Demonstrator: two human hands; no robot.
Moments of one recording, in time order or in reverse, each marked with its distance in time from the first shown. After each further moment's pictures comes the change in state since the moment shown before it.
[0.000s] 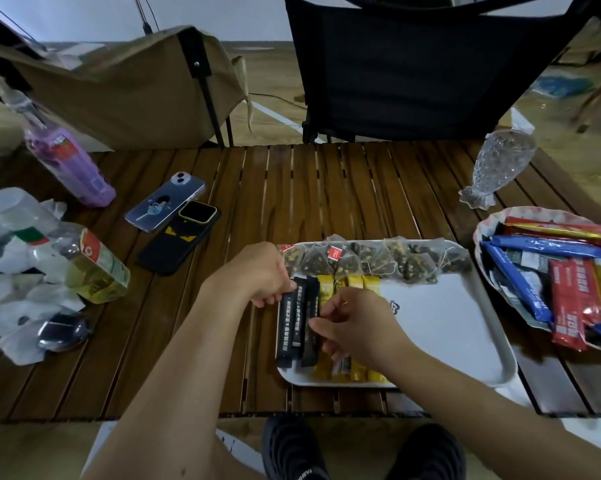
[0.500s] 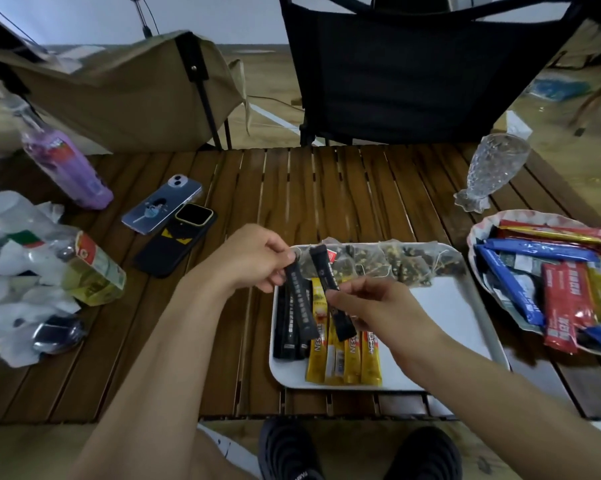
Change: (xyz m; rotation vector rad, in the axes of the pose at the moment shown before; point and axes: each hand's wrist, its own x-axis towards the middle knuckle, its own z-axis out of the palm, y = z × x) left_hand -0.015 0.002 -0.018 -0.306 0.071 0.221; right_hand -0.010 -0.008 -0.034 0.396 0.018 0.038
